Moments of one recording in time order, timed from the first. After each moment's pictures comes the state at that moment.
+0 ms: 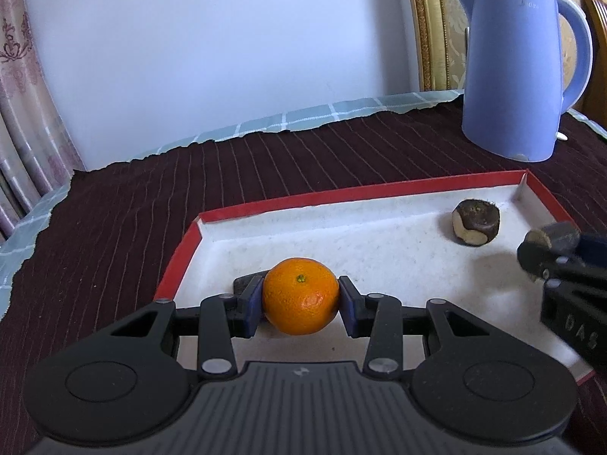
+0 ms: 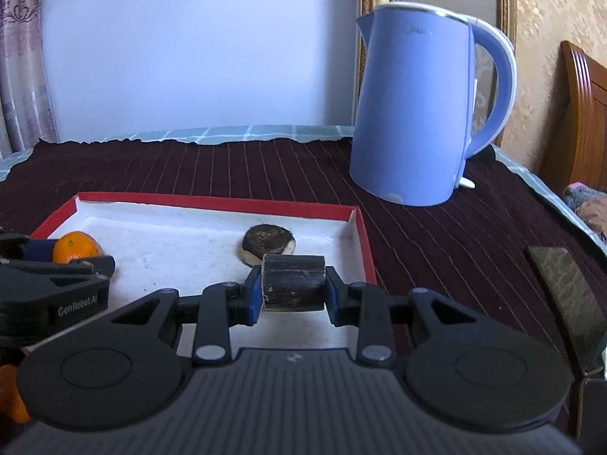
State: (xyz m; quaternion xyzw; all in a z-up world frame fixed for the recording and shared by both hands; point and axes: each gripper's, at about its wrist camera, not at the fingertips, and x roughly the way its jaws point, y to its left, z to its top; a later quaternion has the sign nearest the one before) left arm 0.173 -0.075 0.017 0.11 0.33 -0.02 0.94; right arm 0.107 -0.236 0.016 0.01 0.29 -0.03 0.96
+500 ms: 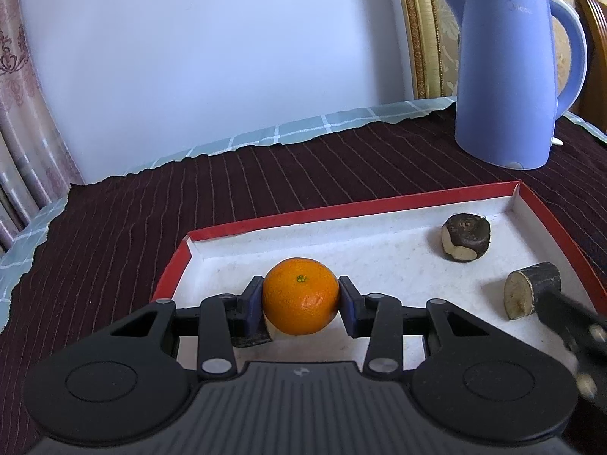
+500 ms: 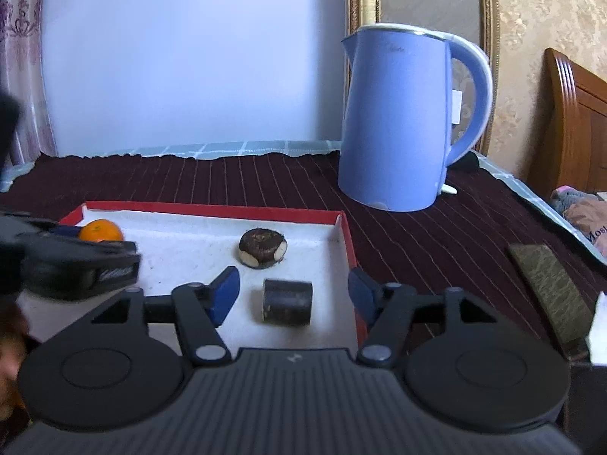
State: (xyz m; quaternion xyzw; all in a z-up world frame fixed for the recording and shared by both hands) left arm 0.178 -0.087 0.020 0.12 0.32 -0.02 0.94; right arm 0.065 -0.237 0.025 0.02 0.25 -0.04 0.97
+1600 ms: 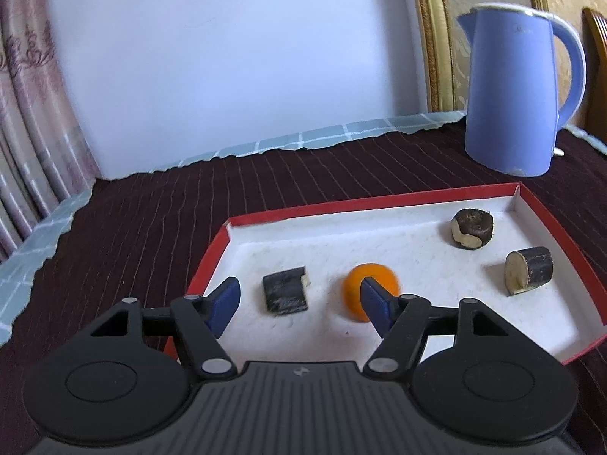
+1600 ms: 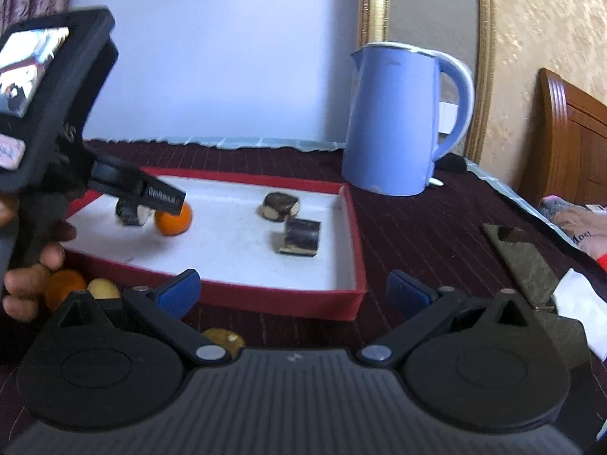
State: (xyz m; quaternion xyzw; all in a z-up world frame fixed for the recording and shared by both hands) left arm 0.138 -0.061 0.029 0.10 0.29 0.00 0.95; right arm -0.010 -0.216 0.016 -0.01 0.24 -0.01 0.97
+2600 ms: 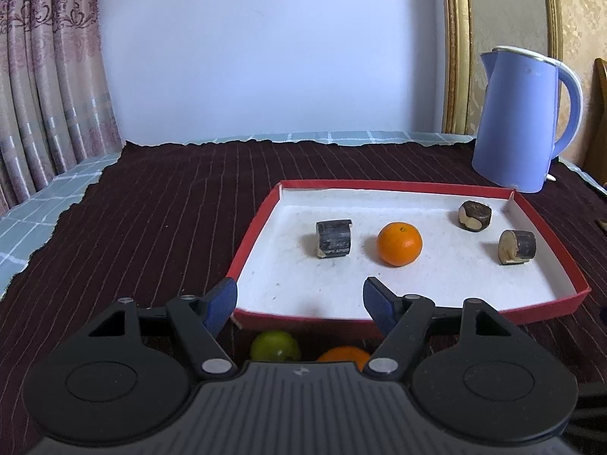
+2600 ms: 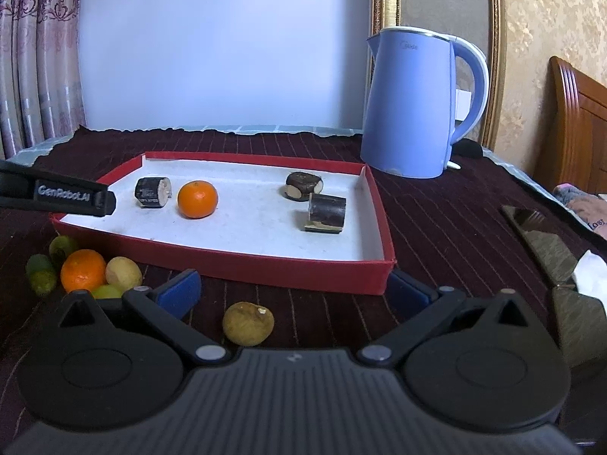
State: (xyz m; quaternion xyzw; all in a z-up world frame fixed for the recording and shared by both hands) left arm 0.067 -0.007 0.028 0.03 0.28 0.01 0.96; right arm -0.016 -0.208 0.004 -0.01 0.25 0.00 0.97
